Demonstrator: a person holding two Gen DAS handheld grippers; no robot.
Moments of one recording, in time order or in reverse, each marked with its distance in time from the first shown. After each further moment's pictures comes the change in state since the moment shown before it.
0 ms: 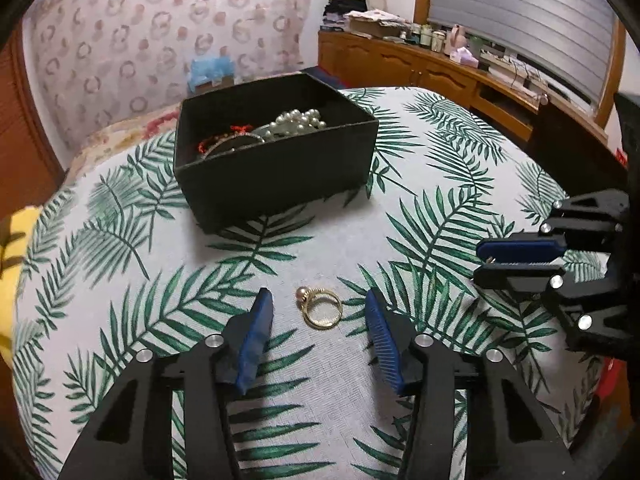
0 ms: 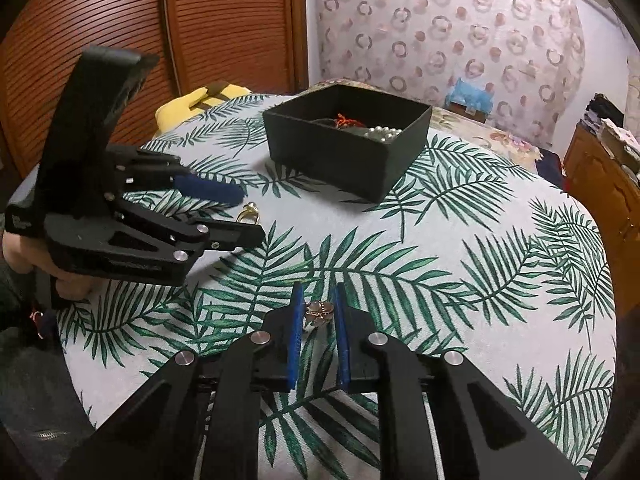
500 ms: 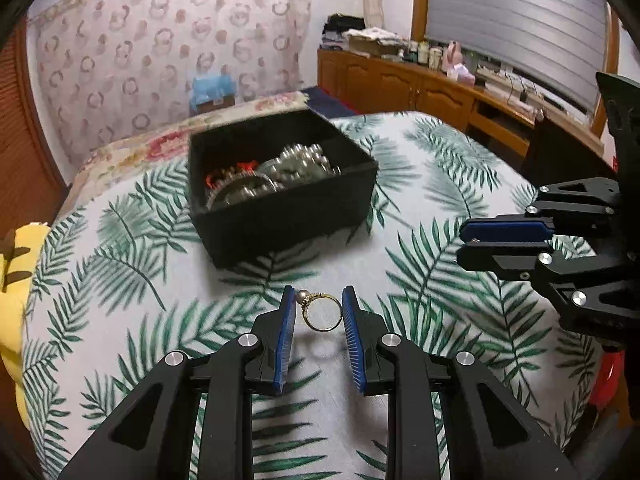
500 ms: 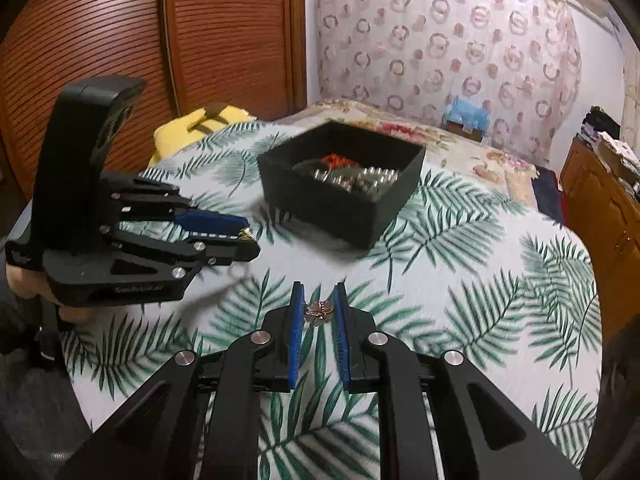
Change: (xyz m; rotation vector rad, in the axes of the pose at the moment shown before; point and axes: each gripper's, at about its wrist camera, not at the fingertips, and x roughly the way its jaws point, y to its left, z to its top) left arm -0.018 0.006 0.014 -0.008 -0.082 -0.002; right arm -0.009 -0.006 0.033 -0.008 -0.072 -0.015
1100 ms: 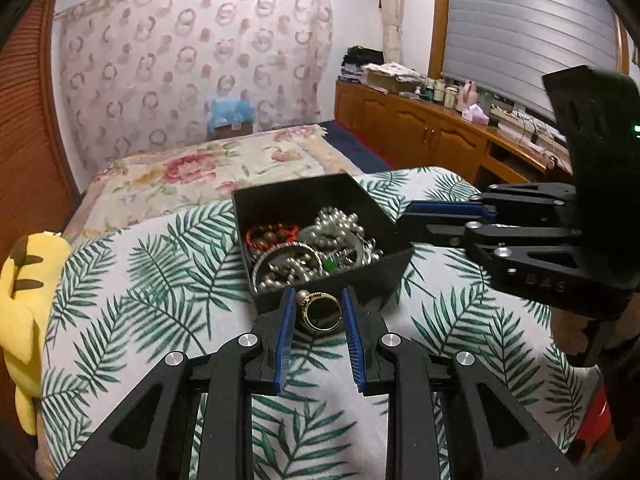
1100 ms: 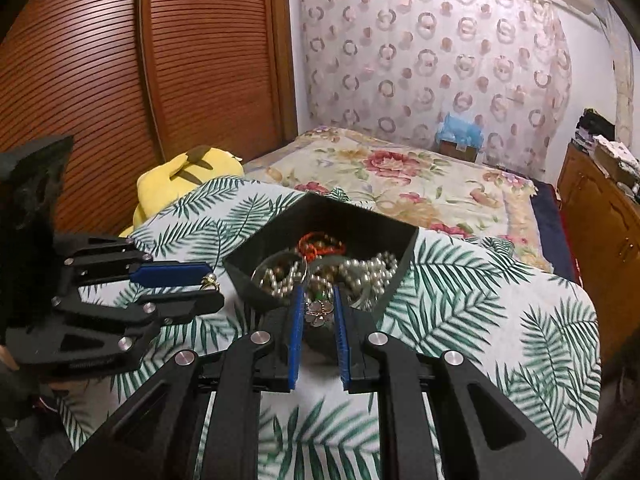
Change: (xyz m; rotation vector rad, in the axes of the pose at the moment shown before) left arm -0.016 0.030 0.035 -0.061 -0.106 0.023; right arm 0.036 -0.022 0.073 0.059 -0.071 0.000
